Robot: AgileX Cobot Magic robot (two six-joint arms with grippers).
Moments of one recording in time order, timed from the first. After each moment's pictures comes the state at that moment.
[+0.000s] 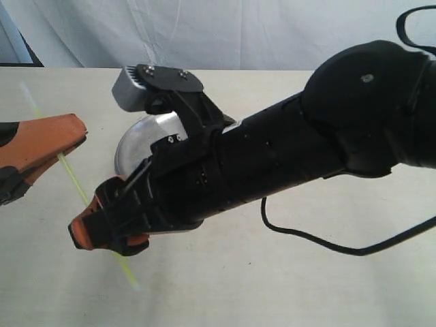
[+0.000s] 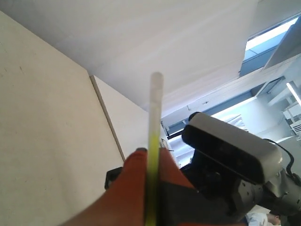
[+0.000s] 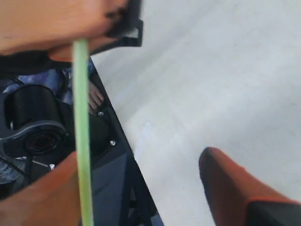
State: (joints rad) left arm 0.04 0.87 -0.24 1.21 -1.17 -2.04; right arm 0.78 1.49 -0.96 1.19 0.57 -0.79
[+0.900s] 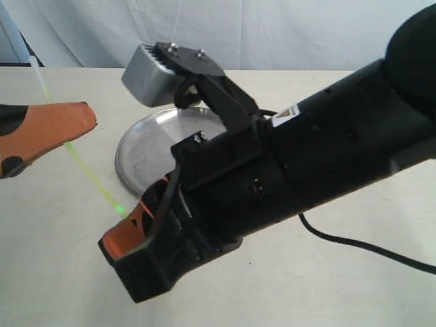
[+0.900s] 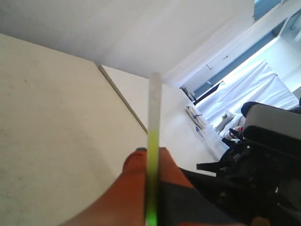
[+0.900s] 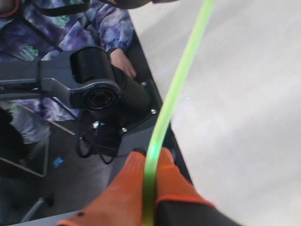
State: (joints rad) left arm 0.02 0.88 -0.39 1.39 -1.15 -1.94; right arm 0.78 1.32 -0.96 1.07 0.77 -0.72
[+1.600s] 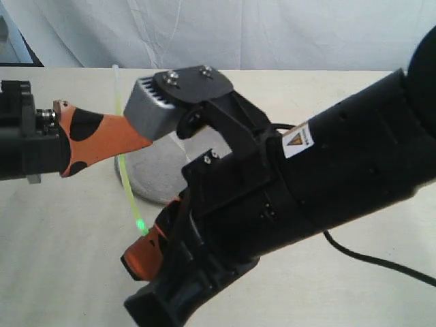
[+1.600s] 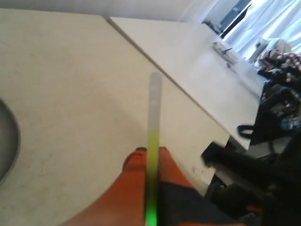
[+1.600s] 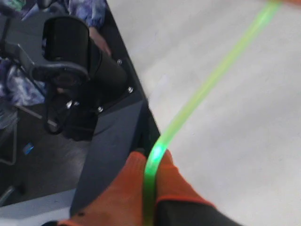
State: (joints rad) left arm -0.32 1.00 -0.57 1.62 -0.86 -1.97; right arm 0.85 1.27 -0.95 0.83 0.72 -0.52
